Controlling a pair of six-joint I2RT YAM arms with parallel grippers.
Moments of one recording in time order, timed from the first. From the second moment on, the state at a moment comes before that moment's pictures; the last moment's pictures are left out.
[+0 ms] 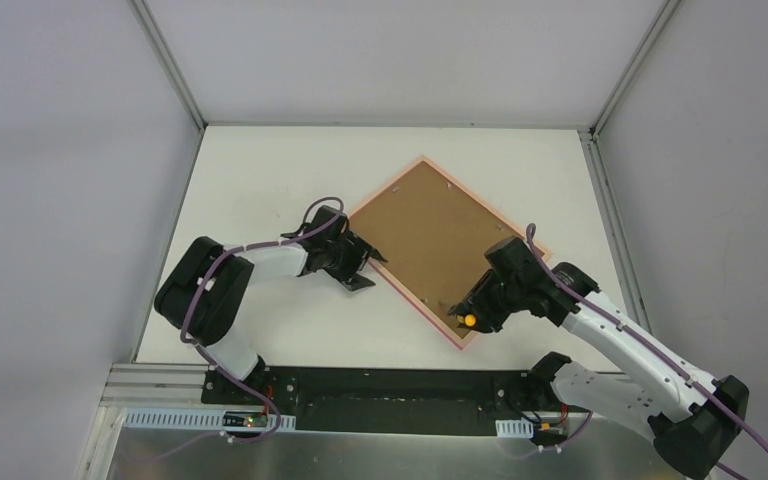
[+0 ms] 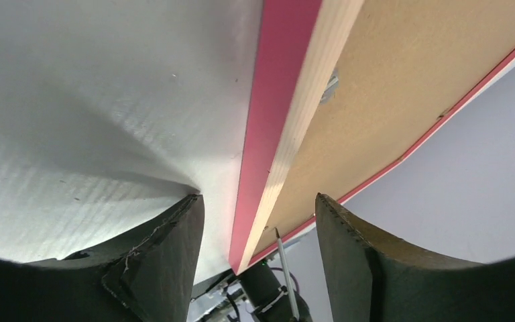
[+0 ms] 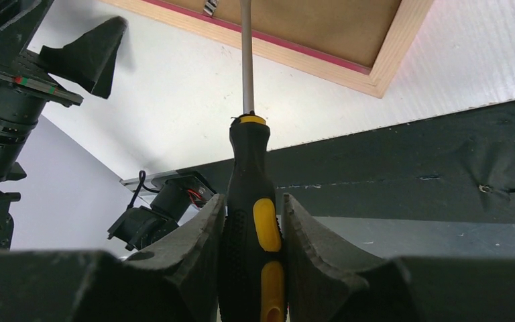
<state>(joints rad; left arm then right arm) -0.51 1.63 0.74 -0.06 0.31 -1.48 0.72 0.90 0.81 -1.03 -0.15 1.45</state>
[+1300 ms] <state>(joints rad) -0.56 1.72 0.77 -0.04 0.32 -1.50 0.73 0.98 0.74 -0.80 -0.25 1.44</state>
